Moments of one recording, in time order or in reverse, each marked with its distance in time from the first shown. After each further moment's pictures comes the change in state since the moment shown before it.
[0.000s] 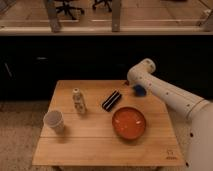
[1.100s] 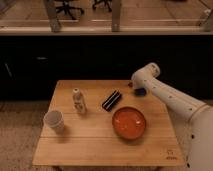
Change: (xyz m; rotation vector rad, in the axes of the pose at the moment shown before) arm 0.022 0.020 0.022 0.007 -0.014 0.142
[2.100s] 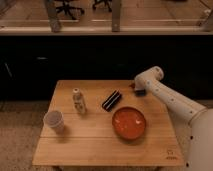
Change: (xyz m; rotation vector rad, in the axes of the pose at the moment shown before) arm 0.022 0.007 0.022 0.017 -0.010 0.072
